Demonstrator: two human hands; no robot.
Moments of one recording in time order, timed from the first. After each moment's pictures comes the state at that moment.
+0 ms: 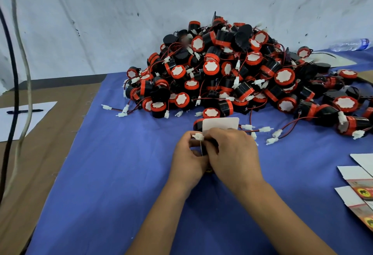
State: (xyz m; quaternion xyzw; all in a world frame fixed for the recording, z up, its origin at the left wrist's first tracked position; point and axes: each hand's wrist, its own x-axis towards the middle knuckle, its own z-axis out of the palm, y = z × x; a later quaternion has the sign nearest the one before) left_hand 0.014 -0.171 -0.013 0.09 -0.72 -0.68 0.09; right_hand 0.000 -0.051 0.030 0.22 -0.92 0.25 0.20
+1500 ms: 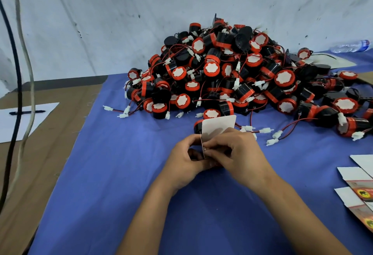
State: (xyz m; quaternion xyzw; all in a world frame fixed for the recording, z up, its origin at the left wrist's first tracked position) left_hand 0.016 -0.196 -0.009 -0.03 -0.76 -0.65 0.03; right_hand -0.016 -0.022 0.022 0.34 -0.84 0.39 0.13
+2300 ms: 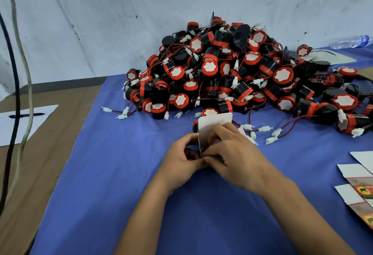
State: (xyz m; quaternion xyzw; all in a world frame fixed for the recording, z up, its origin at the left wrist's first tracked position) left_hand 0.018 -0.203 -0.007 -0.03 -0.78 -0.63 0.03; right_hand -0.017 -0.021 0.026 0.40 -0.89 0.22 0.11
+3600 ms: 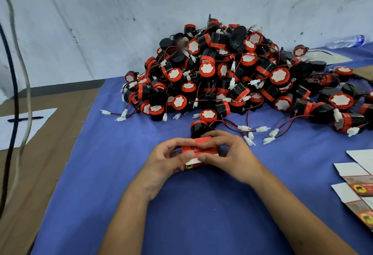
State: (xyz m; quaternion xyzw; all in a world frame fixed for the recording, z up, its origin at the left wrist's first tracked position) left_hand 0.026 -0.237 -0.010 -0.01 -0.71 -0.71 -0.02; right_hand -0.042 -0.022 -0.010 0.29 -0.77 0.57 -0.05
